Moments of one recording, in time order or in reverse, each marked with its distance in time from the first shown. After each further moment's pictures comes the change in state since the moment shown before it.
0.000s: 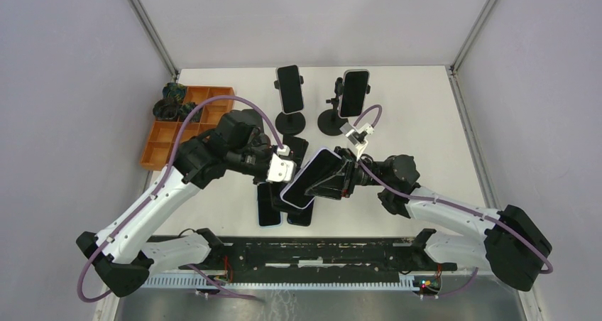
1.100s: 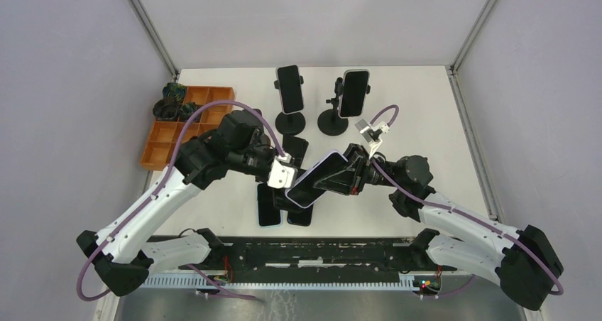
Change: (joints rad) left arm -0.011 0.001 0.006 0.017 -0.035 0.107; right arm -0.065 -0.154 -0.016 -0.164 0.051 -0.032
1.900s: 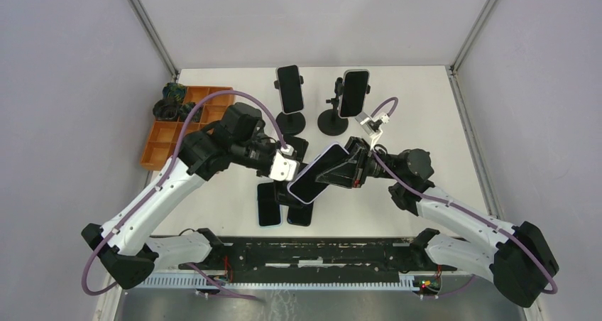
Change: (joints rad) left arm 0.008 0.062 0.063 -0.034 0.042 0.040; right arm -0.069 0.031 0.042 0.017 -0.083 0.079
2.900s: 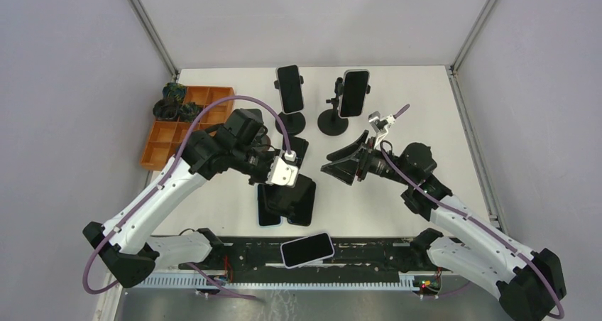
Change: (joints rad) left arm 0.004 0.017 0.010 -0.195 -0.085 -0.011; right arm -0.064 -0.134 0.015 -0.459 0.215 -0.240
